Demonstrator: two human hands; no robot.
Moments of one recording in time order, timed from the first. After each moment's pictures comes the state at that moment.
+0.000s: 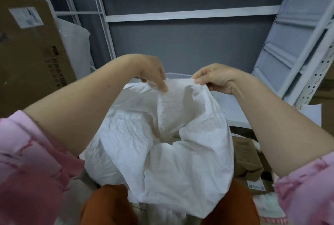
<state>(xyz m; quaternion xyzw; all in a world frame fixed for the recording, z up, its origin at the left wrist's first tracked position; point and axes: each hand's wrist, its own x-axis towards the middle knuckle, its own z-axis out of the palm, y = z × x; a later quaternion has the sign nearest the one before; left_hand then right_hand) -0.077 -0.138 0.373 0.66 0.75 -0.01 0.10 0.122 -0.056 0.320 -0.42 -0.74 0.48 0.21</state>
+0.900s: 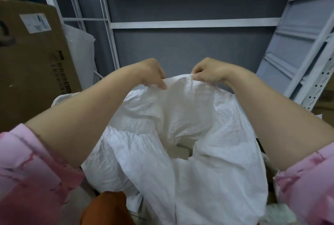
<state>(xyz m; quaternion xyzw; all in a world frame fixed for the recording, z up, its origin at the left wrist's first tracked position) -0.090 -0.145 0.370 0.63 0.75 0.16 0.12 0.097 -0.067 0.364 -0.43 -0.87 0.20 0.16</state>
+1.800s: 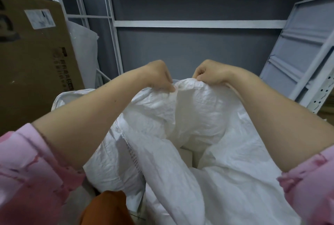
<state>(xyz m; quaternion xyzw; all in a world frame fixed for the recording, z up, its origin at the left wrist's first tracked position) -0.088 -0.147 0.361 0.63 0.75 0.18 0.10 0.084 -0.067 0.365 -0.42 -0.88 0.19 0.12</state>
